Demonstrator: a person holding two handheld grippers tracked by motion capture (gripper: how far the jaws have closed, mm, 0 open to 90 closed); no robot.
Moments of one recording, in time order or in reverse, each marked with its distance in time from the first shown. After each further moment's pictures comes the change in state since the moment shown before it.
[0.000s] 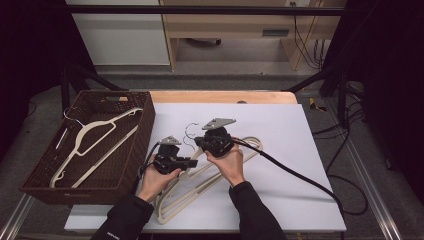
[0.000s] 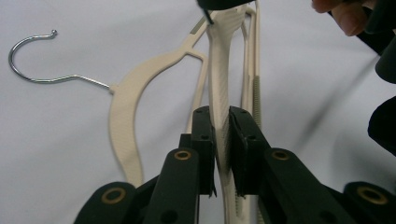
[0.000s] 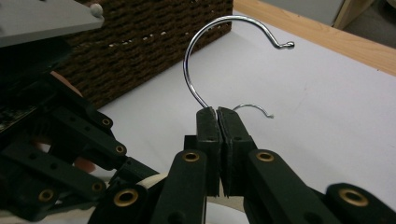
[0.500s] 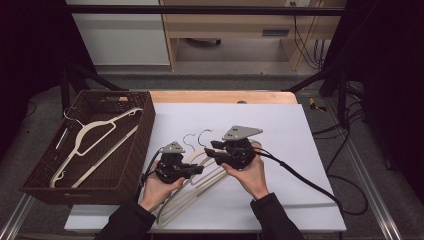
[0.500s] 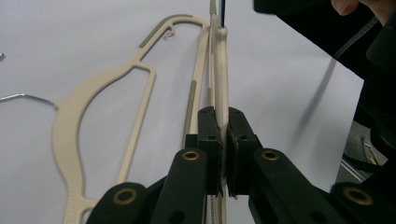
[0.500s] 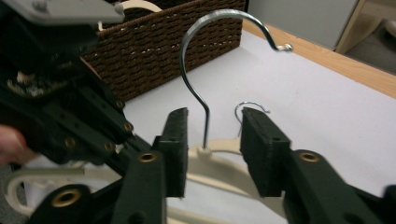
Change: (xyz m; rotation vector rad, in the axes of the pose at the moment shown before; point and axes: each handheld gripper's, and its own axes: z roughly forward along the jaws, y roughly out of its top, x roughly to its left) left arm -0.042 -0.002 -0.015 -0.041 -0.053 0.080; right arm 0.006 -0.016 -0.072 -0.080 0.048 -0.062
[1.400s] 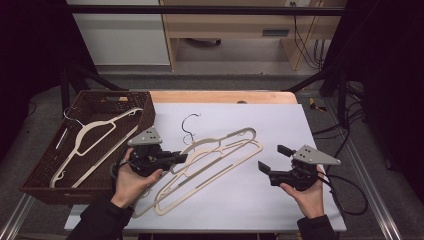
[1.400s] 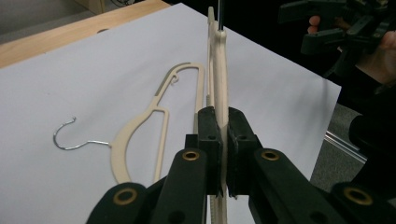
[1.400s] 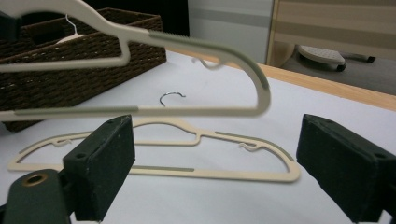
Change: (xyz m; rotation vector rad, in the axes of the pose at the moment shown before) left arm -0.017 0.041 -0.089 -0.076 0.031 0.156; right arm -0.049 -0.085 -0.114 -0.199 -0.204 0.099
